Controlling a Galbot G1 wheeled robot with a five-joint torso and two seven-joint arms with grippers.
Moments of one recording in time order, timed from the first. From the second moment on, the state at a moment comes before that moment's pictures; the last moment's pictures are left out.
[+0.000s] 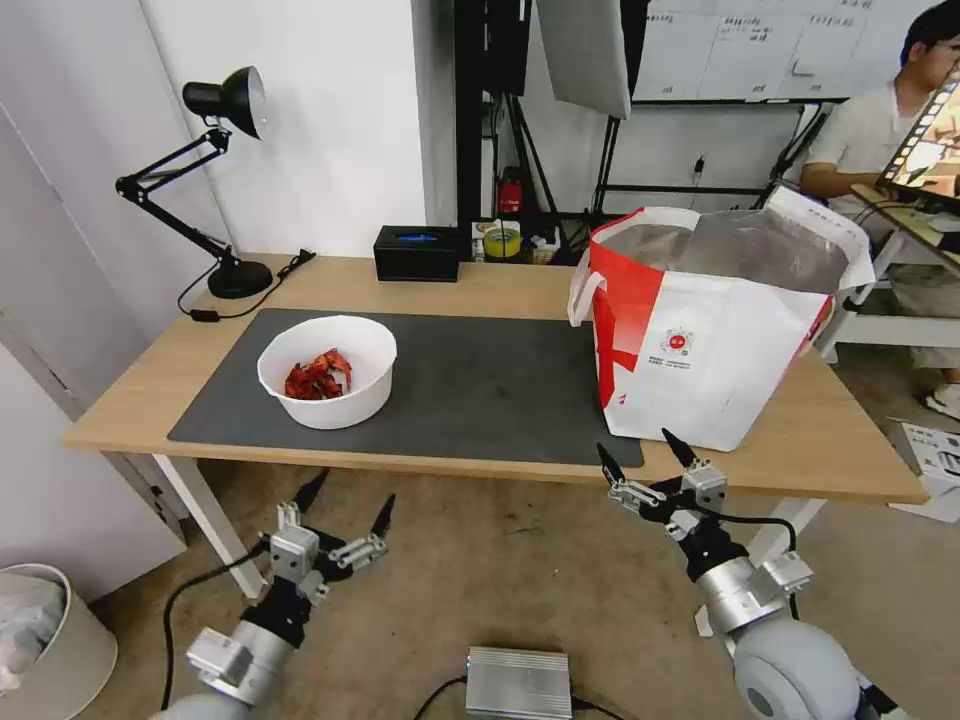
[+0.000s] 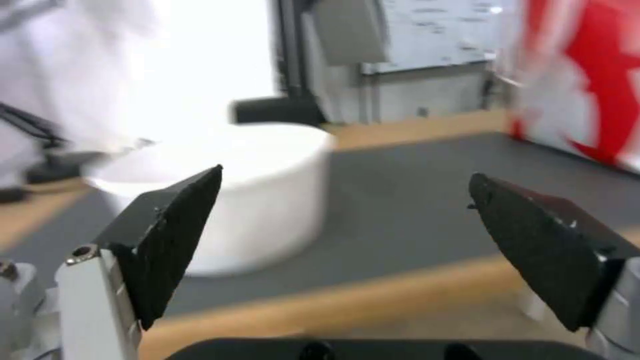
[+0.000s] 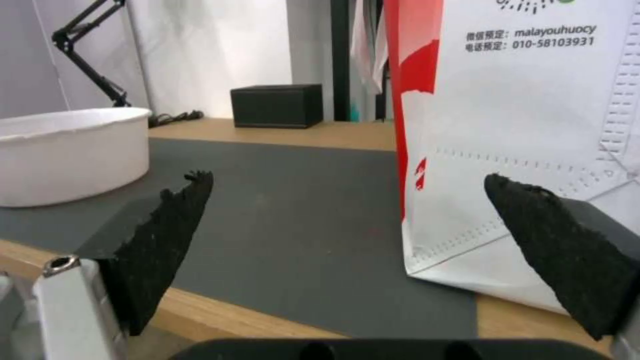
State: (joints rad) left arm 1.68 -1.18 -0.64 -2.17 -0.30 -0.13 0.12; right arm -1.49 0.81 0.30 2.07 0.59 0.25 0.16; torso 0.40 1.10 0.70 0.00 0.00
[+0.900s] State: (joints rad) left arm 1.00 -0.55 -0.41 -1.81 -1.27 0.34 -0.25; right arm -1.49 0.81 0.30 2.07 0.59 0.25 0.16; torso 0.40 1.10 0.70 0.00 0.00
